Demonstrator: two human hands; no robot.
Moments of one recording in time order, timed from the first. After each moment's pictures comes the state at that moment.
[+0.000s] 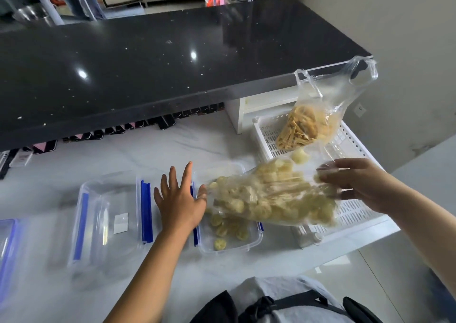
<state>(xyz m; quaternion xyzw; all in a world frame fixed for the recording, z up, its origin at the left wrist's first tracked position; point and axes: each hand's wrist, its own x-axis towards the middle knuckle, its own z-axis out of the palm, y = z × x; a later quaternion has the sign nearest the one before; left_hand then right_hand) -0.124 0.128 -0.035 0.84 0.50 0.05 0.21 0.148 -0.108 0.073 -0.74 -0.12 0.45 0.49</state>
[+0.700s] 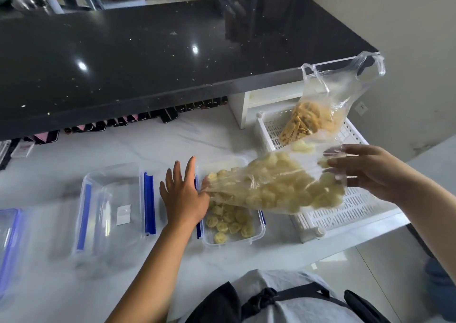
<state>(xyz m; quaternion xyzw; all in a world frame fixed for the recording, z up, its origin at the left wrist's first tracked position) -0.123 0.124 -0.036 0.83 0.49 0.07 0.24 0.153 -0.103 0.088 -0.73 -0.13 0.44 0.51</state>
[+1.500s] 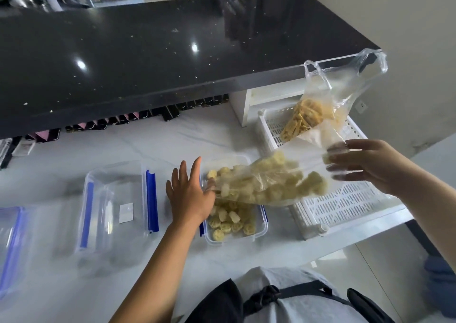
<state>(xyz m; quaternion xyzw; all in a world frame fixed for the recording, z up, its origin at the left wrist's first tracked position) -0.124 0.121 -0.033 0.83 0.48 0.05 0.26 0.156 -0.102 0.090 -0.76 -0.14 0.40 0.49</state>
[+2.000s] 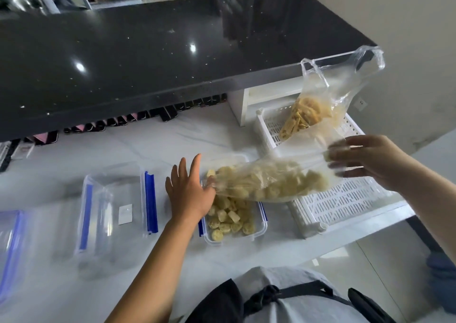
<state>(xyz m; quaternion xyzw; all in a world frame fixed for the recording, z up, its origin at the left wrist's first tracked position) -0.118 0.125 -0.030 0.84 0.47 0.07 0.24 0.156 -0.104 0.094 -0.78 -0.16 0.36 0.48</state>
